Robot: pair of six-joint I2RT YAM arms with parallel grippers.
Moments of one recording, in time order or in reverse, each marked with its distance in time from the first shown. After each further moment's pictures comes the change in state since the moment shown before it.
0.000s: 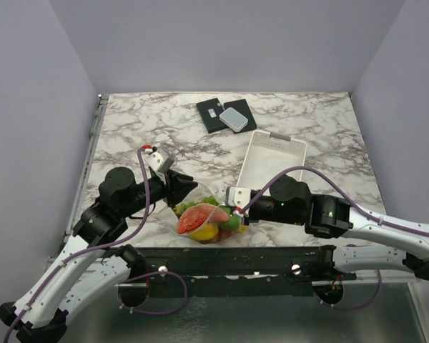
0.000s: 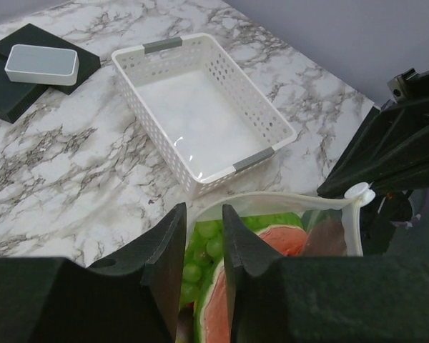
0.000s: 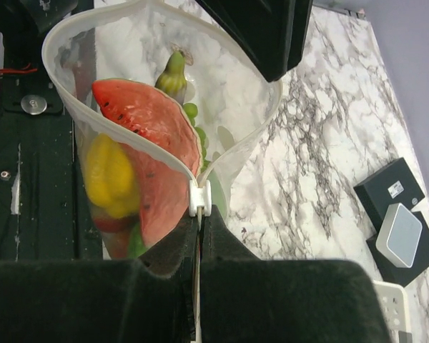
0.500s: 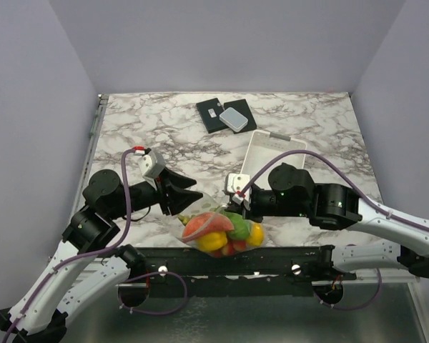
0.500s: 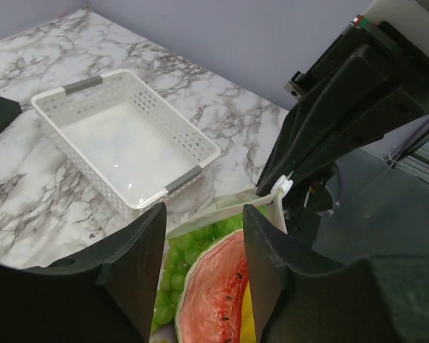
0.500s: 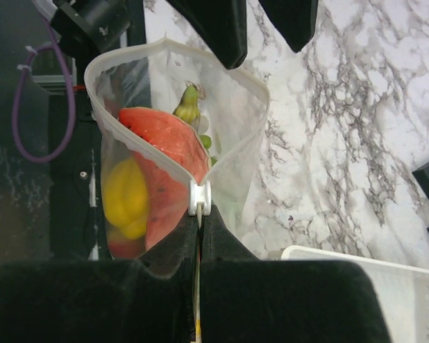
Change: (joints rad) left arm 0.000 -0.029 0.082 0.012 0.185 -0.070; right arm 0.000 0.064 0.217 -0.237 -0.072 0.169
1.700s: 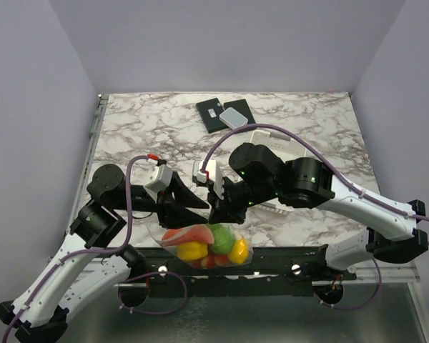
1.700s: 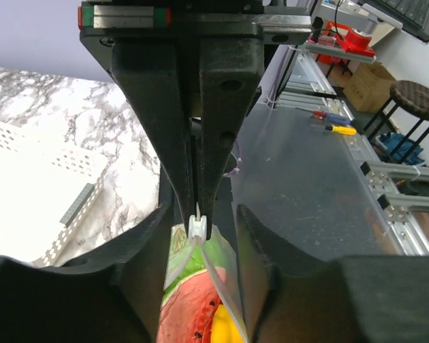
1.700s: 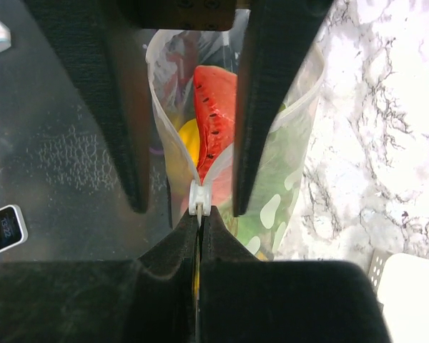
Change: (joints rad) left arm 0.000 0.063 -0.006 0.162 0.521 -0.007; right arm 0.000 0.351 0.509 -0.380 -0.243 0.269
